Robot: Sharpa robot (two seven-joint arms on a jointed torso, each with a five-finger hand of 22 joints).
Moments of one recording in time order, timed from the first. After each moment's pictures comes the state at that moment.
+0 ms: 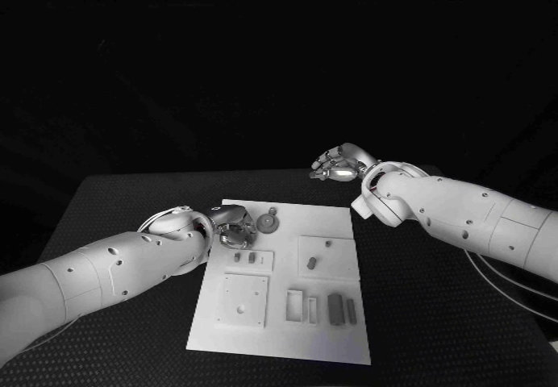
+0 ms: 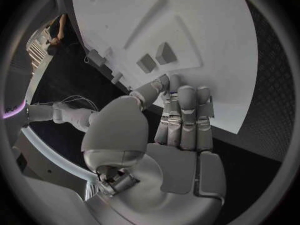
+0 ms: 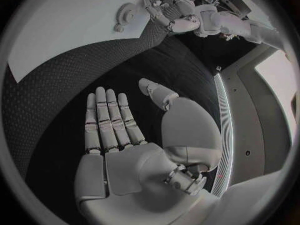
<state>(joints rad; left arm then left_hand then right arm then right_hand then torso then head) 1.17 -0.53 -0.15 1.09 -1.37 -0.15 0.07 1.18 -0.06 0.67 -0.29 0.07 1.01 0.12 0.26 0.52 1.37 0.02 0.13 0.21 1.17 -0.08 1.24 0.46 0.05 0.91 -0.12 0.82 1.31 1.21 -0.66 0.01 1.15 -0.87 -0.35 0.03 1.02 -0.18 0.67 -0.17 0.24 0.78 0.20 0.29 0.49 0.88 0.18 0.38 0.07 0.86 0.16 0.33 0.47 0.21 0.61 0.23 0.18 1.02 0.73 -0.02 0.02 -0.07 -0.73</state>
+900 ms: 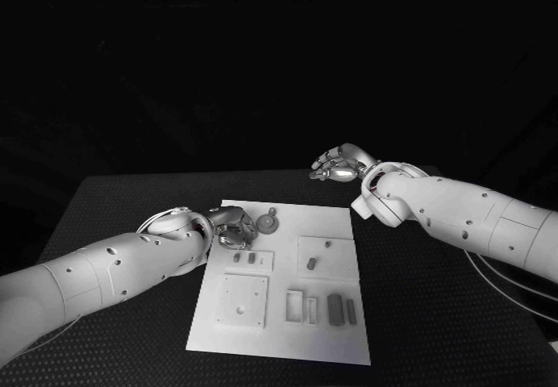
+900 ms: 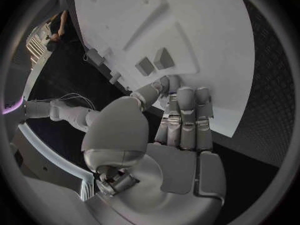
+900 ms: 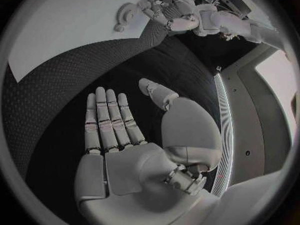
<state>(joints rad) 1.17 -0.53 -0.14 1.09 -1.34 -0.13 0.05 1.19 -0.10 0.66 -0.29 0.06 0.84 0.12 0.19 0.47 1.37 0.03 0.12 0.22 1.16 -0.08 1.26 0.45 0.05 0.89 -0.12 0.82 1.31 1.21 -0.66 0.01 1.15 -0.87 -0.35 0.03 1.02 -0.18 0.67 -0.18 0.24 0.78 0.20 0.29 0.49 0.88 0.18 0.37 0.07 0.86 0.16 0.33 0.46 0.21 0.61 0.23 0.17 1.02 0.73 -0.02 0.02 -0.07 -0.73</state>
